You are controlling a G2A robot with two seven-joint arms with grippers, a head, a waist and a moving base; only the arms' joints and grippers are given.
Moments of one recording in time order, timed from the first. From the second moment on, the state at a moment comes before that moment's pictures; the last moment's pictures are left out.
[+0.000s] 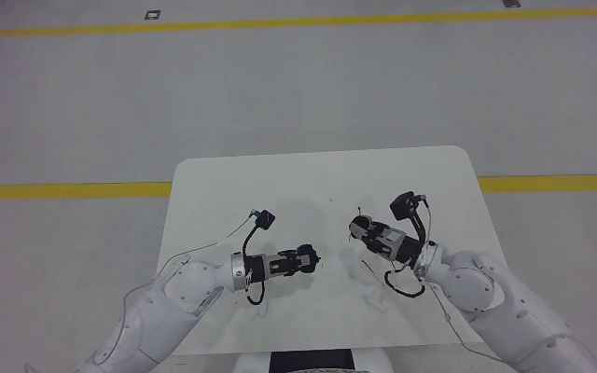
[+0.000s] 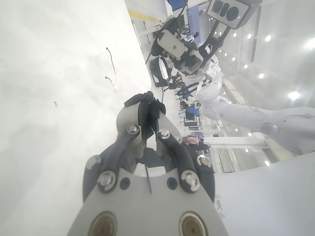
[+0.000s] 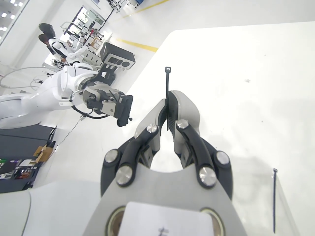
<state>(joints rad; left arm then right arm) 1.45 -0.99 -0.99 -1.72 -0.10 -0.34 -0.71 -1.54 -0.78 1.10 -1.87 -0.35 -0.34 0.30</state>
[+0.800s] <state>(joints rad) 1.45 -0.99 -0.99 -1.72 -0.10 -0.34 -0.71 -1.32 -0.59 0.69 -1.85 -0.43 -0.34 -0.15</state>
